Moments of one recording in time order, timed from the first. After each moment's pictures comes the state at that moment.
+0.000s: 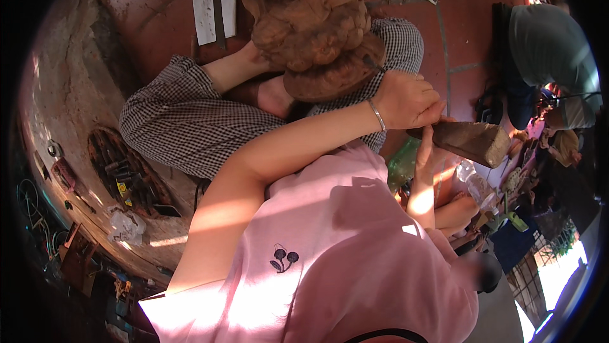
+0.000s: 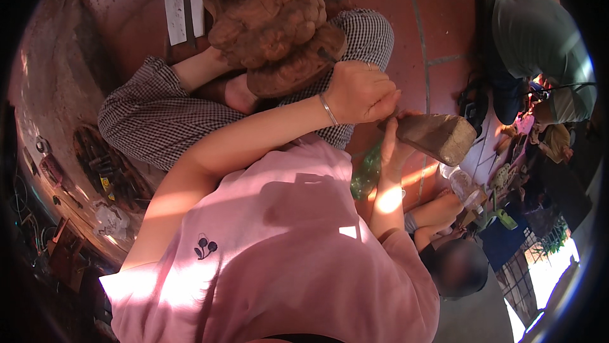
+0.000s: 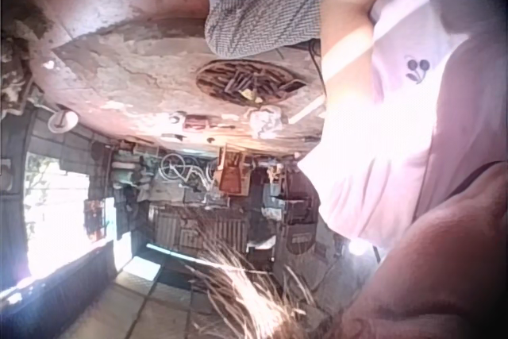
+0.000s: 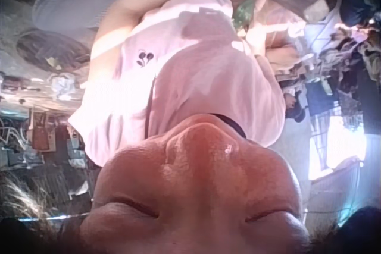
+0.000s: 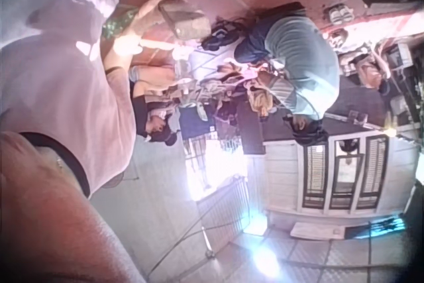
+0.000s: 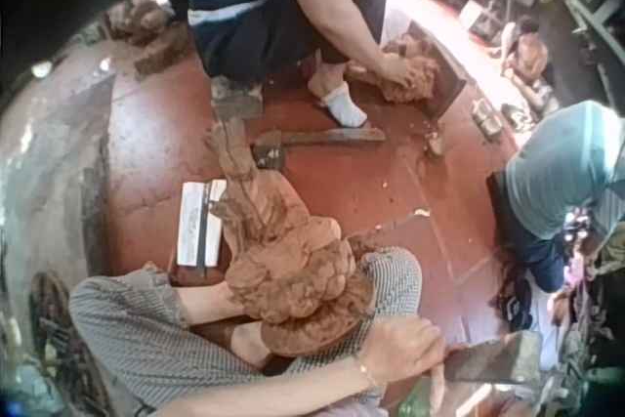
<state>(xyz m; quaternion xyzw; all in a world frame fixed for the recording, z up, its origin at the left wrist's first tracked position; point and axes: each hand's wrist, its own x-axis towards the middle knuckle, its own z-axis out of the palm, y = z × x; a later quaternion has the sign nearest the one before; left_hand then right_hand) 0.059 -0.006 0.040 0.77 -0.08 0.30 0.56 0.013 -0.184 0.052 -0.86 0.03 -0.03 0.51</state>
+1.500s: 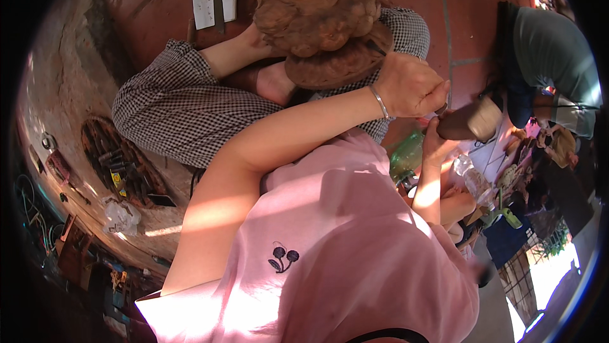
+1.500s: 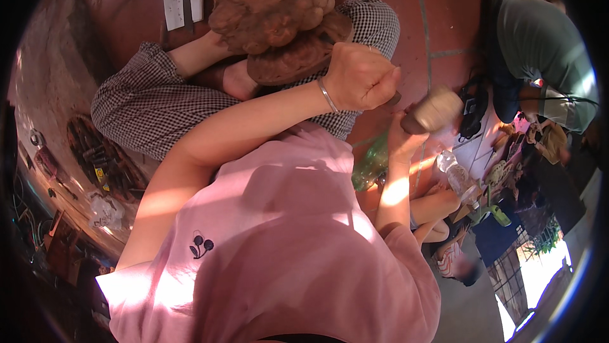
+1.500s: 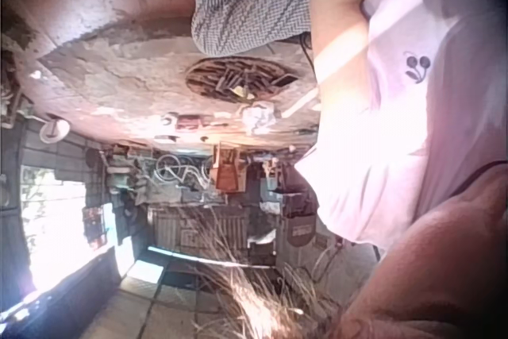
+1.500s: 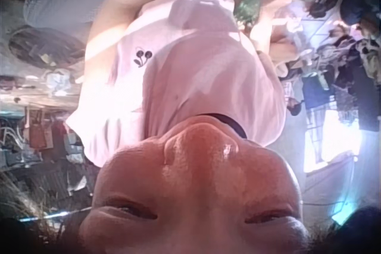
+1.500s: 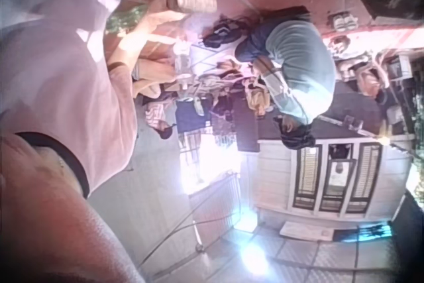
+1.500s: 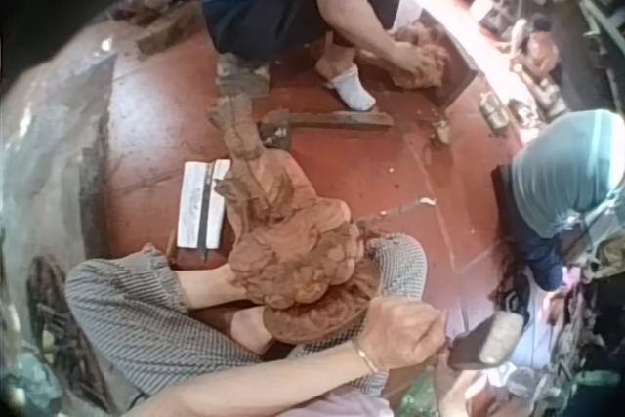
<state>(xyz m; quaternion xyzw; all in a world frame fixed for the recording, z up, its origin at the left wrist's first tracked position) 0.061 0.010 0.042 0.73 -0.05 0.29 0.61 0.026 -0.205 0.043 -0.94 -0.10 -0.09 0.32</state>
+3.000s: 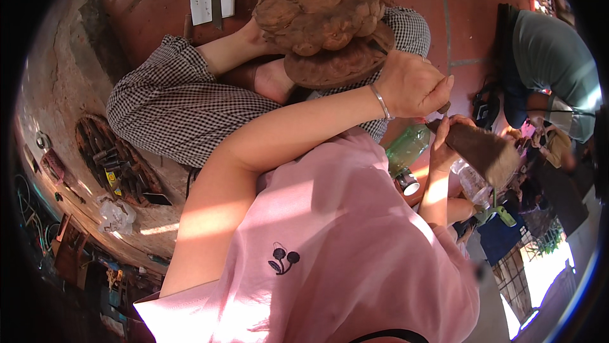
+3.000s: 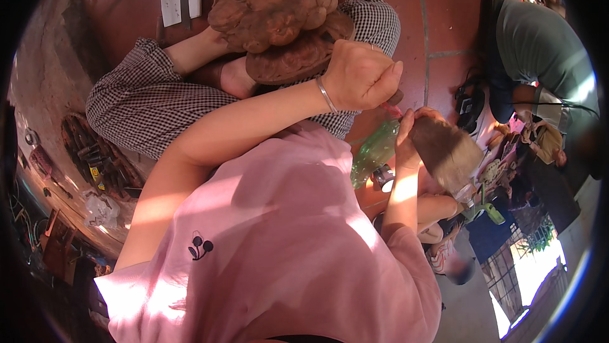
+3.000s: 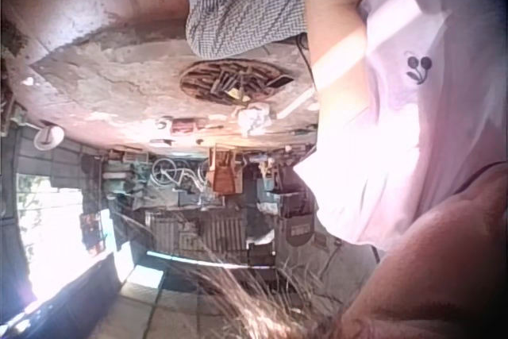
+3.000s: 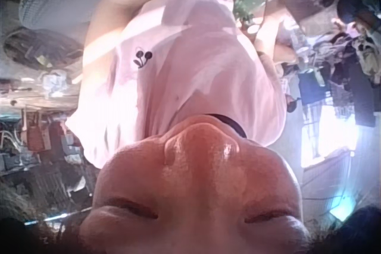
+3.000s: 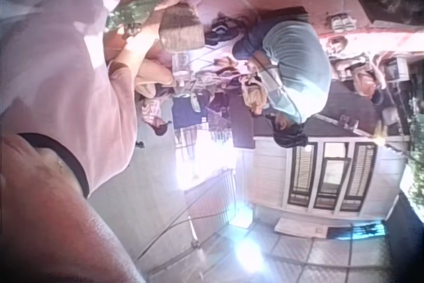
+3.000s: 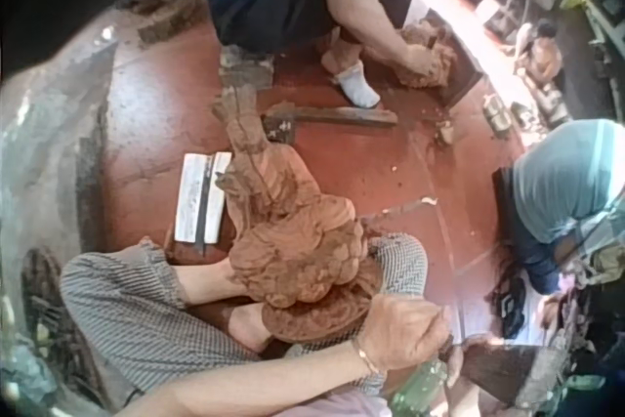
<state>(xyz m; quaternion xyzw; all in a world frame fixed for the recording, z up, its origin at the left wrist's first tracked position) 0.061 0.022 0.051 0.72 -0.04 0.26 0.65 0.040 -0.215 0.069 -0.95 -0.17 -0.09 0.25</state>
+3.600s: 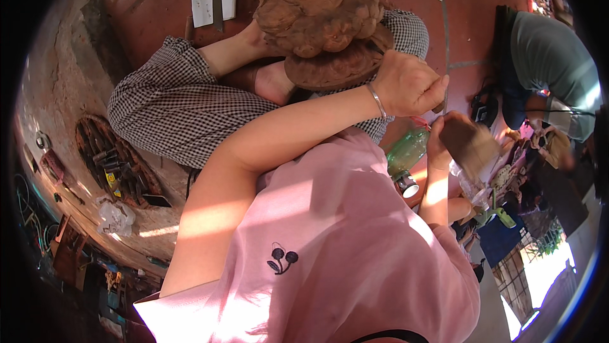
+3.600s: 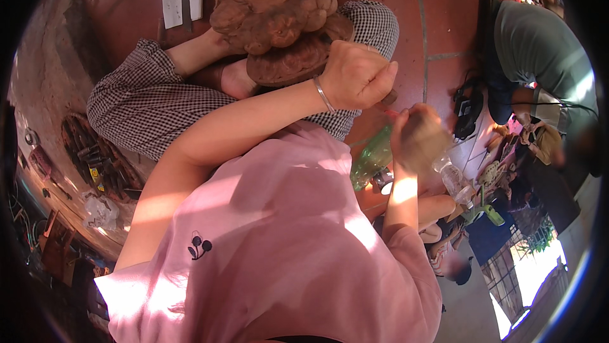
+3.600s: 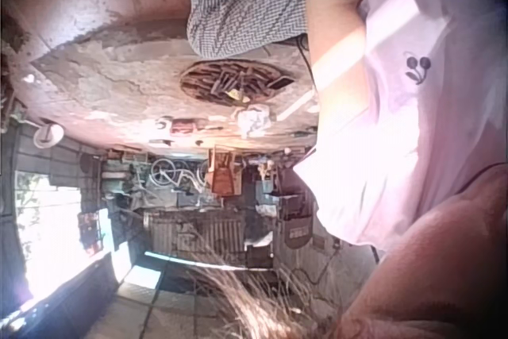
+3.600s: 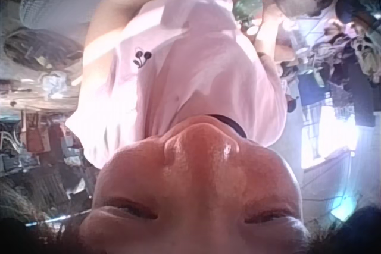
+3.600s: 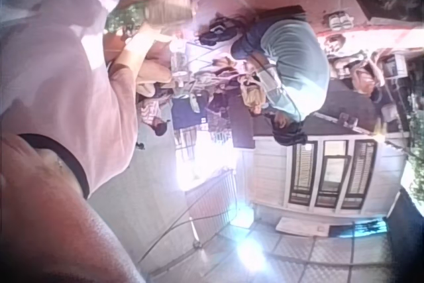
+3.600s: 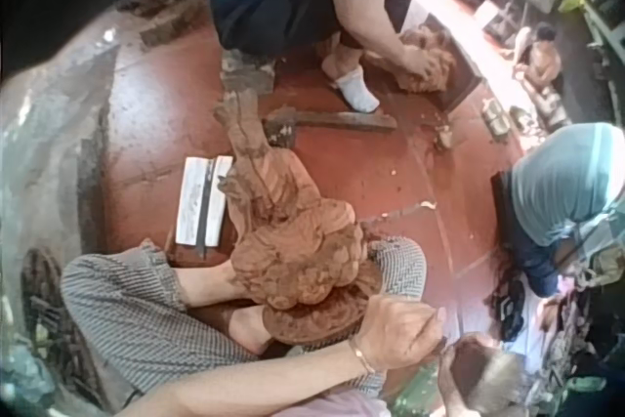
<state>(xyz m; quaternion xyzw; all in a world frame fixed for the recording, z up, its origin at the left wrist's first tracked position) 0.062 0.021 0.041 0.73 -0.02 0.28 0.63 0.047 -0.186 0.086 -0.94 -0.23 -0.07 0.23</state>
